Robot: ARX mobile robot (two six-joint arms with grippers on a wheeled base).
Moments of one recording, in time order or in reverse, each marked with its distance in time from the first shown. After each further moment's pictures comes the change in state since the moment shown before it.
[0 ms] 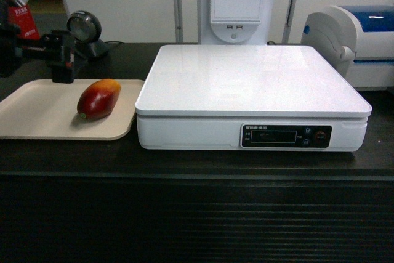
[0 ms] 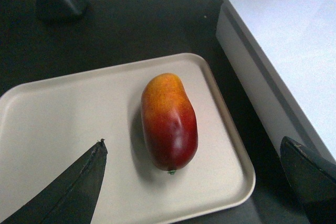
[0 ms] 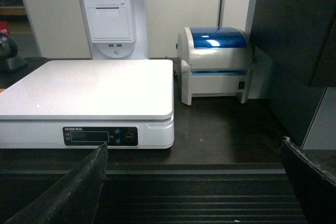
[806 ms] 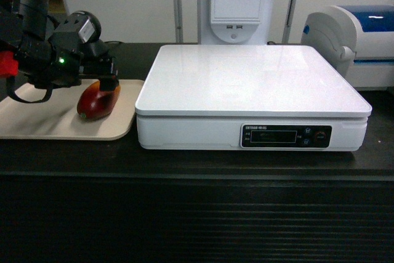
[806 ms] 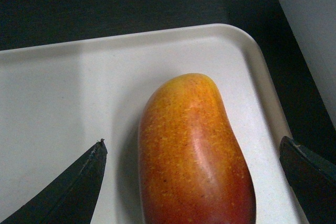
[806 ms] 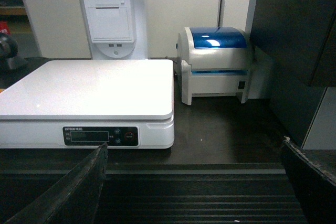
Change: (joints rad) left arm -0.018 0.489 0.614 -0.368 -0.041 -0.050; right arm 0.000 0.000 0.000 0.000 0.000 0.000
